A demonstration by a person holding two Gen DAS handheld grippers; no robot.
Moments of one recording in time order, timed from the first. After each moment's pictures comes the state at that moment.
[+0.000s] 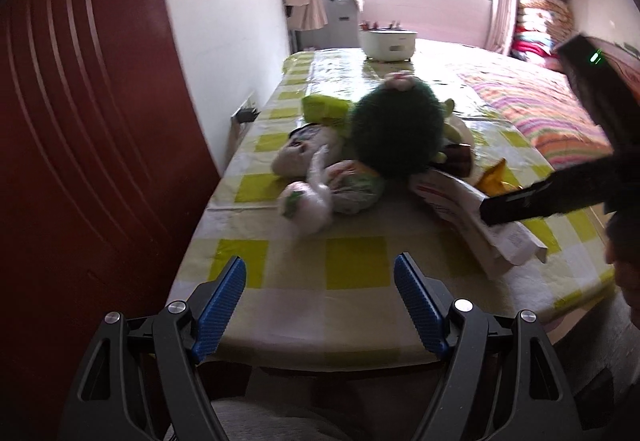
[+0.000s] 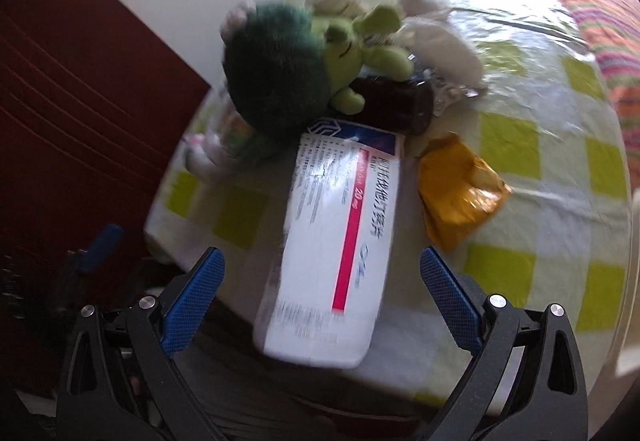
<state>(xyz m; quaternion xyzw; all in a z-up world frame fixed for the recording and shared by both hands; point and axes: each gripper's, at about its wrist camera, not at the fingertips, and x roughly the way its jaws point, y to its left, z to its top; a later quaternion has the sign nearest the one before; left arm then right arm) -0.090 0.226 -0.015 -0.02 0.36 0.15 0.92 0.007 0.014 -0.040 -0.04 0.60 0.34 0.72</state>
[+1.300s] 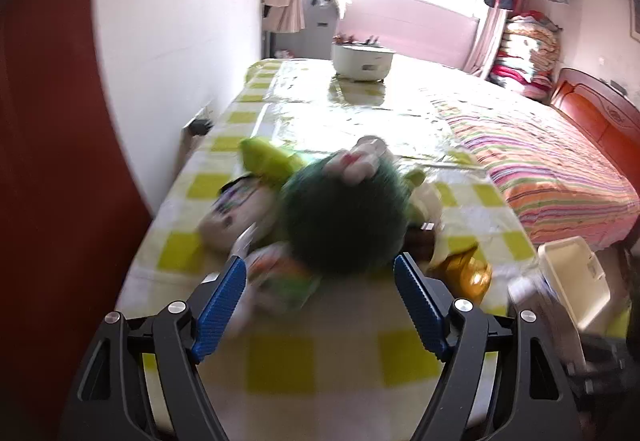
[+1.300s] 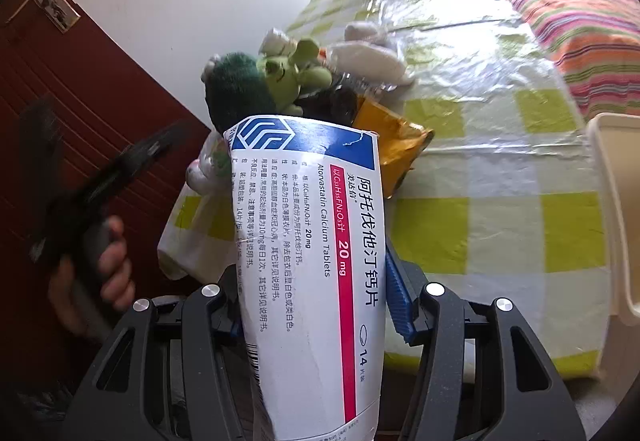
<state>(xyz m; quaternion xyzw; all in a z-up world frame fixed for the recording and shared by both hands) 0.013 0.213 0.008 -0.07 0.35 0.08 0.93 -0.035 -0.095 -0.034 0.08 0.51 0.34 0.78</state>
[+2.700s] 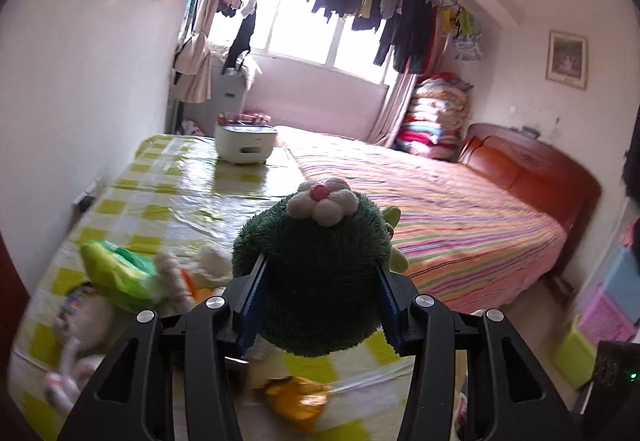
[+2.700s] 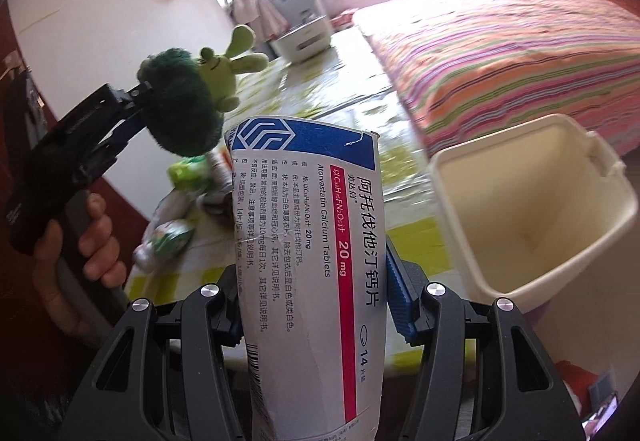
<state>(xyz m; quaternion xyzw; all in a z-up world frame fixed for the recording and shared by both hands) 0.059 0.114 0.060 -0.11 0.20 -0.08 0.97 -0.054 -0.195 -0.008 0.13 0.40 0.18 0.89</state>
